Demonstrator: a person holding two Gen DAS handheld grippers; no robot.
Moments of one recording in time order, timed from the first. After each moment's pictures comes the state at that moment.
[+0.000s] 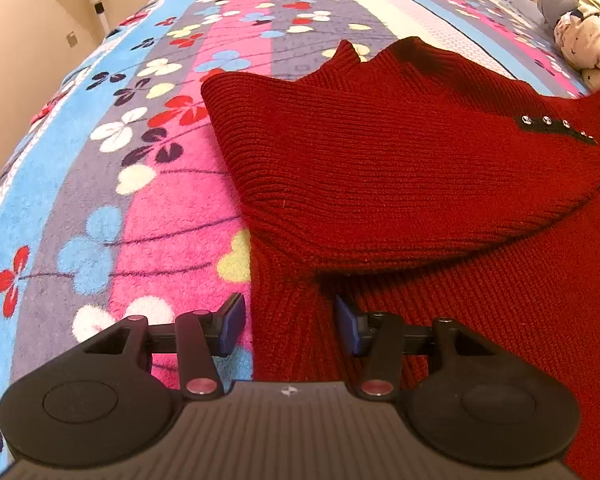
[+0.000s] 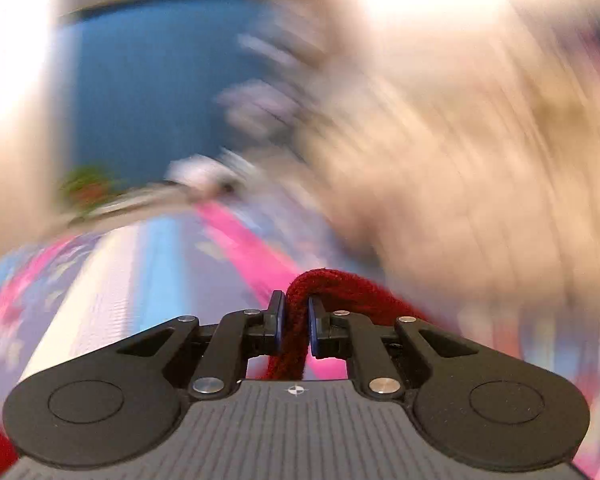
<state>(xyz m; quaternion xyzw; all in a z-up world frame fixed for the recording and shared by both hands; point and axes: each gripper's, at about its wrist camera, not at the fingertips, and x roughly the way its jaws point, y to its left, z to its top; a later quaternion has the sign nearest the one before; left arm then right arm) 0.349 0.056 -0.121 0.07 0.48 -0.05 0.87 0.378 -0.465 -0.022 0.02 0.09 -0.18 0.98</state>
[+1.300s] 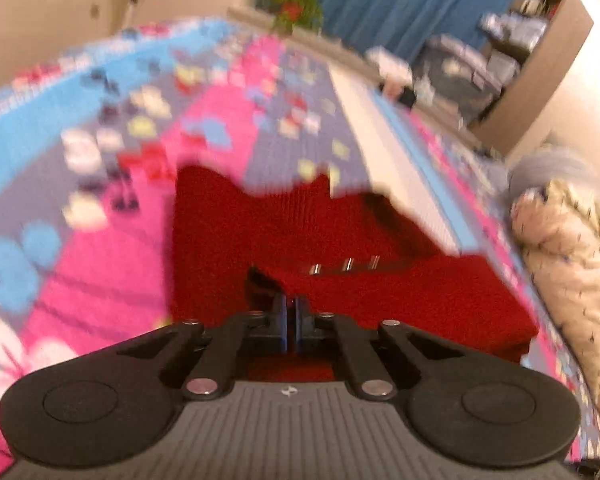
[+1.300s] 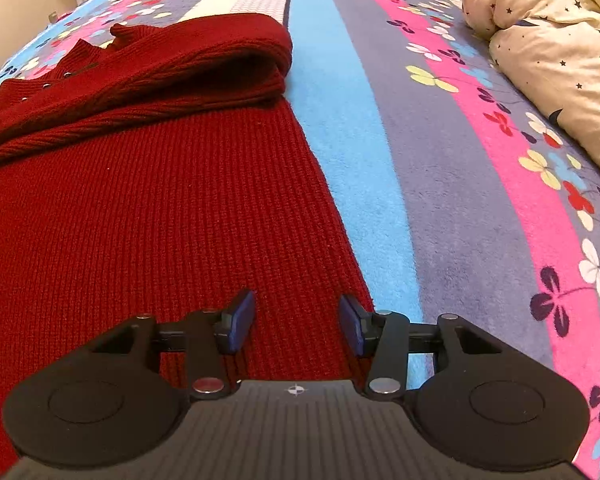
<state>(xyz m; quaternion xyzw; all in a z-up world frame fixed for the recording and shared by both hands) 0.371 0.084 -0.085 -0.17 0.36 -0.08 0.91 0.219 -0.383 -0.097 0.02 0.49 -0.04 0.87</state>
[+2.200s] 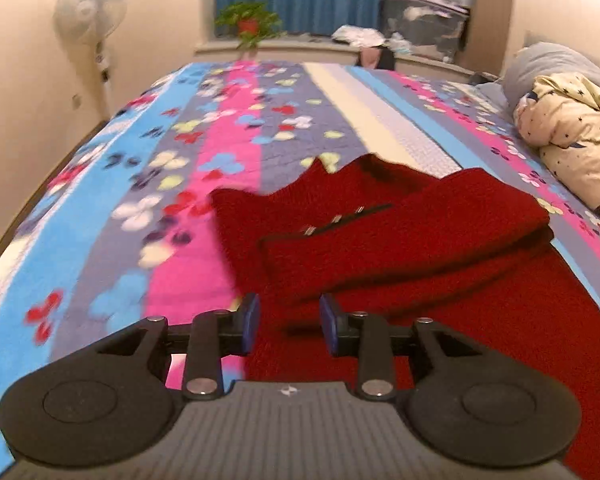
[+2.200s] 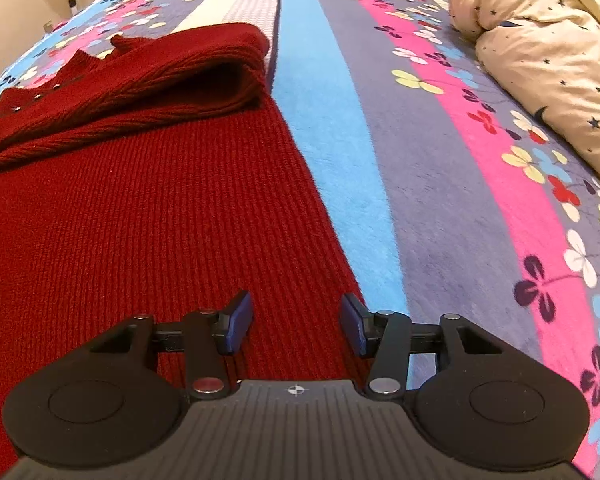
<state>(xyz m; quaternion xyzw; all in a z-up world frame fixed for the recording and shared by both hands) 0.280 0.066 -0.047 0.02 0.36 -0.07 0.93 0.197 -0.384 -0.084 0.03 0.48 -0.06 0.88</state>
